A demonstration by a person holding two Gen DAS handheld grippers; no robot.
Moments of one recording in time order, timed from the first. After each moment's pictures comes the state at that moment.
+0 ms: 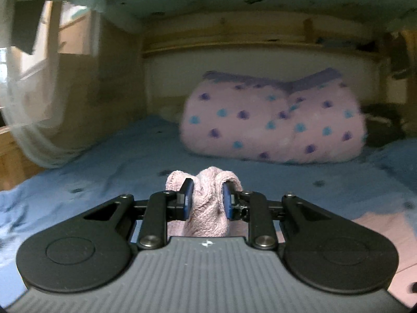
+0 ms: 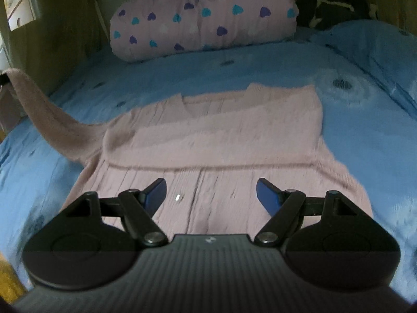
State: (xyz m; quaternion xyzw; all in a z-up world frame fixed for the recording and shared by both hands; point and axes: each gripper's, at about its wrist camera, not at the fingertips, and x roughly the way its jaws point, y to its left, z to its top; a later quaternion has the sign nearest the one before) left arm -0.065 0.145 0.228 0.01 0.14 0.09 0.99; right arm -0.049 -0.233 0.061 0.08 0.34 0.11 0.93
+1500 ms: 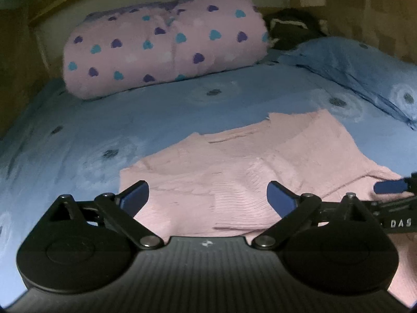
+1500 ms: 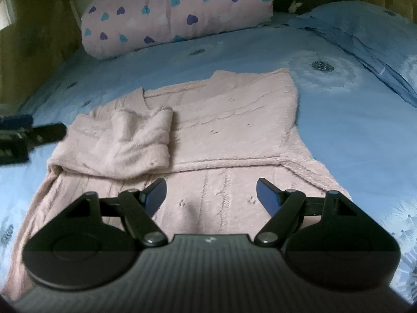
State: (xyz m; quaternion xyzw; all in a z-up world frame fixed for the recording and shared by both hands) left arm -0.013 -0.013 0.117 0.10 0.31 -0.08 0.94; right arm -0.018 -0.264 0.024 0.08 0.36 0.07 0.92
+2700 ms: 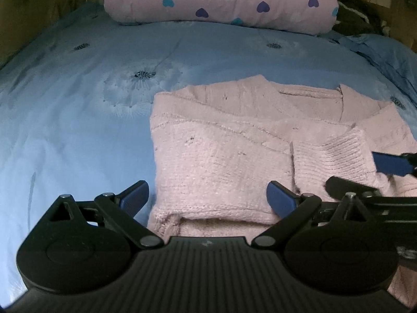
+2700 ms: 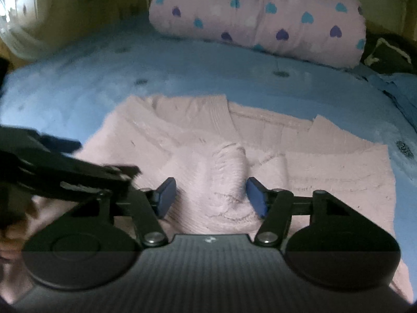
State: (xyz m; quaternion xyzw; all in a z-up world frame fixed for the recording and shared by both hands) left arm 0.044 0.053 0.039 0.00 0.41 0.01 0.91; right arm 0.045 -0.135 0.026 -0.07 0.34 0.17 0.92
